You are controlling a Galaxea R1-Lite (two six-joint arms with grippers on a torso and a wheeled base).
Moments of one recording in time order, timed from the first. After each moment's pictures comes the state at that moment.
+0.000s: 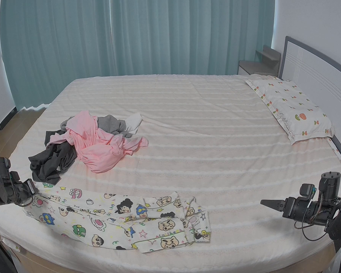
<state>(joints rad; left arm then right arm) 0.59 1.94 -0.57 -0.59 -0.29 -0.20 0.09 1.88 -0.02 -1.31 0.42 0.51</state>
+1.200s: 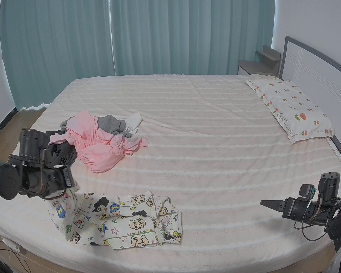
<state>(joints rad) -0.20 1.64 -0.67 -0.18 0.15 -0.45 0.09 1.89 -0.02 -1.31 0.42 0.51</state>
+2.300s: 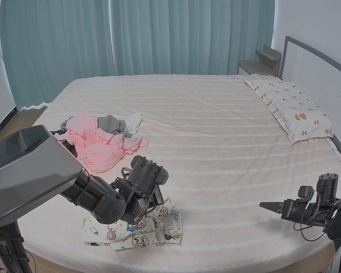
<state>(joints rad) -0.68 2.12 -0.97 -0.28 0.39 -0.80 0.09 1.92 -0.02 -1.31 0.42 0.50</state>
